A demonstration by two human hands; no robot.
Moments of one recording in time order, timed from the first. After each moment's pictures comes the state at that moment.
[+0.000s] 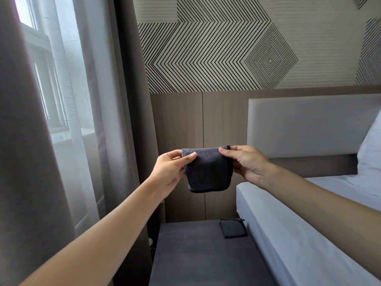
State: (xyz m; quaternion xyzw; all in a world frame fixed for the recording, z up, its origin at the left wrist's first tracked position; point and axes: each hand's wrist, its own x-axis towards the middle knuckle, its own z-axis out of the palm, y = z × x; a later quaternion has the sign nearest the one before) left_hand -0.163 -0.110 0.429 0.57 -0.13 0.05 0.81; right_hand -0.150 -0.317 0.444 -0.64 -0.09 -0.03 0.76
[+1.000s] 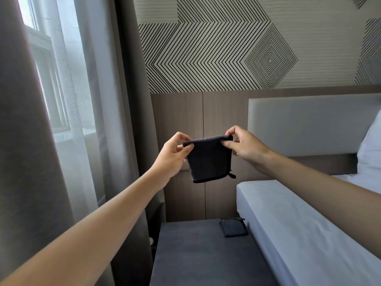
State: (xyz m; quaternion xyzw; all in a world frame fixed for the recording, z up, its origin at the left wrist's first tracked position) left_hand -0.155 -0.104 0.446 0.76 -0.19 0.18 0.59; right_hand -0.143 -0.329 0.466 -0.82 -0.19 -0.16 0.52
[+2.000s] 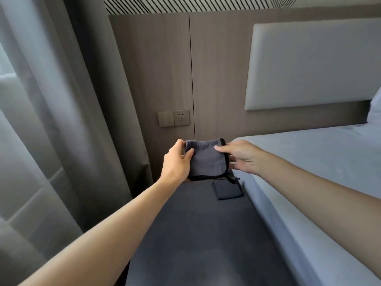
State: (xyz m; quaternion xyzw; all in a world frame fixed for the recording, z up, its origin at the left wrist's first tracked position) left_hand -0.031 -0.153 0.271 0.83 -0.05 0.13 0.54; right_hand -0.006 -0.345 0.287 -0.70 0.06 0.09 0.70
